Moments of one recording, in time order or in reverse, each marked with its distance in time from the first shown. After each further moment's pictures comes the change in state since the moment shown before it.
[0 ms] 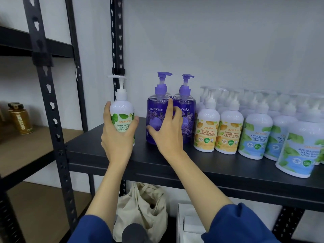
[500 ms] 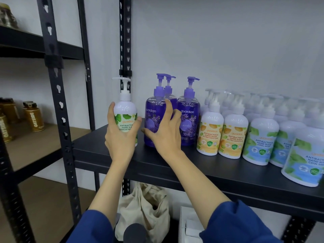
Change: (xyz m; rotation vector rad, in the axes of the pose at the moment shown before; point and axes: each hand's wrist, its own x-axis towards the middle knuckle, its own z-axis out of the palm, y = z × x) left_hand 0.002 -0.002 0.002 0.015 0.014 -0.010; right_hand 0.002 -0.006 0.005 0.026 -0.033 -0.034
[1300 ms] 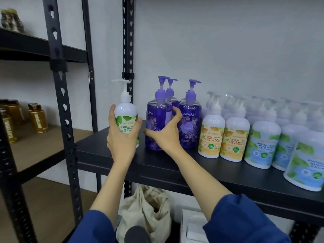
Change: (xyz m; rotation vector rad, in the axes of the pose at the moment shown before) left_hand -0.001 0.006 -0.002 -0.034 0.014 -0.027; right_hand 0.007 0.009 0.007 0.592 -0.098 0.186
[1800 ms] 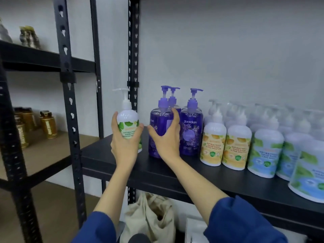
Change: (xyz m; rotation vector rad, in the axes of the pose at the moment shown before) left_hand 0.004 0.004 0.004 -0.027 0.016 -0.013; right_hand -0.004 -0.013 0.004 0.019 0.080 -0.099
